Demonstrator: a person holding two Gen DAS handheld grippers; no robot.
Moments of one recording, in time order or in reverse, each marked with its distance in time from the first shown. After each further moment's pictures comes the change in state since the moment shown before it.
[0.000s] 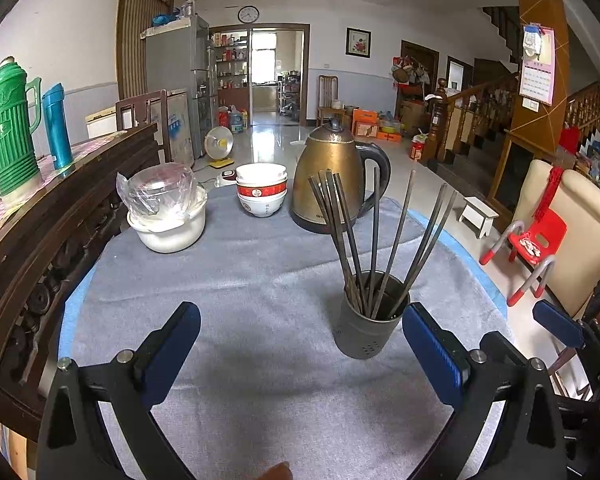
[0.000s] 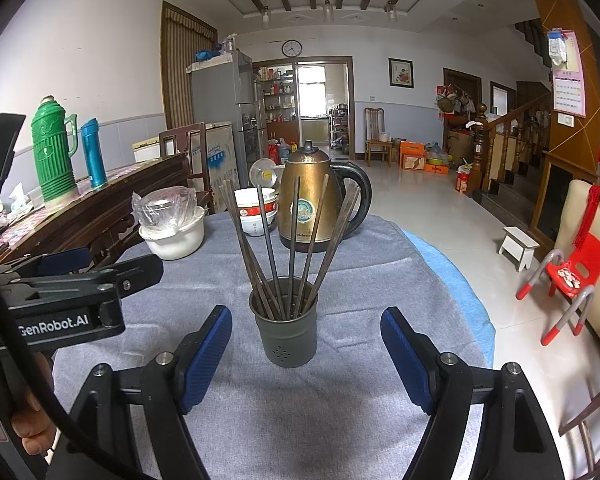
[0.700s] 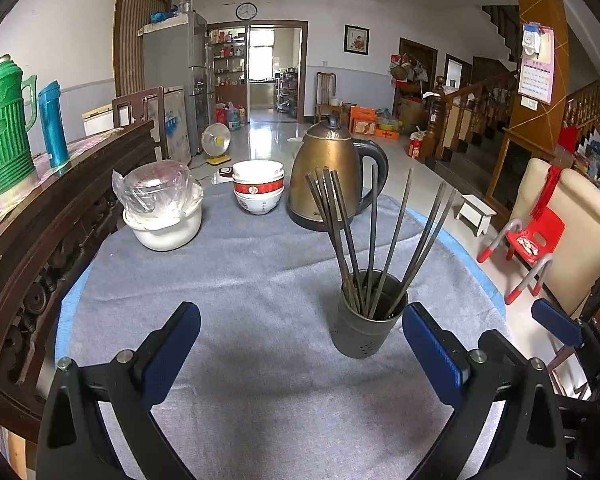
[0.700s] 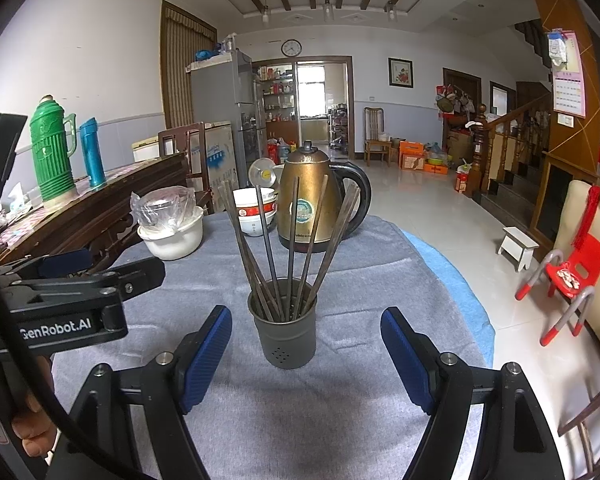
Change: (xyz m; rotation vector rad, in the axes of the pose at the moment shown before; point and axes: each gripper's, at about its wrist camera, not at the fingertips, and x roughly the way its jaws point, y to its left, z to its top) left arm 0.006 -0.001 0.001 0.002 0.012 -0.016; right arm 0.000 0.000 0.002 -0.001 0.002 -0.003
